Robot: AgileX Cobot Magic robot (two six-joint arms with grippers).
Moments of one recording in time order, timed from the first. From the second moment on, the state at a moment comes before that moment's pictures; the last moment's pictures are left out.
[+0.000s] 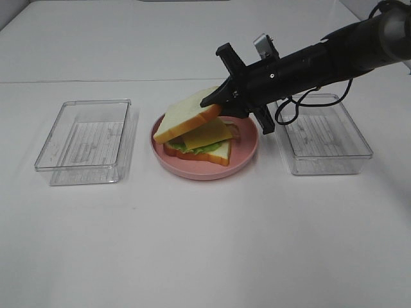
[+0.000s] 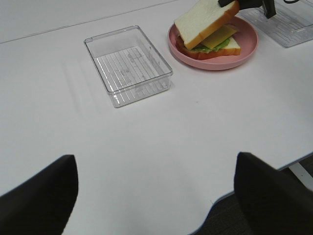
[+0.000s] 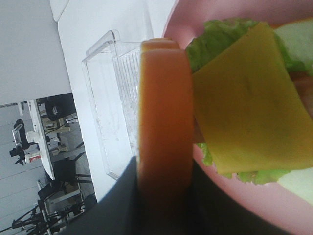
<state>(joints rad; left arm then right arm) -0.31 -0.01 -0.50 -0.06 1.05 0.05 0.25 2.19 -1.40 1.31 0.73 -0.41</state>
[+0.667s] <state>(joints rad) -0.31 -0.01 -0.50 -0.06 1.05 0.05 0.25 2.20 -1.40 1.24 0.70 -0.41</state>
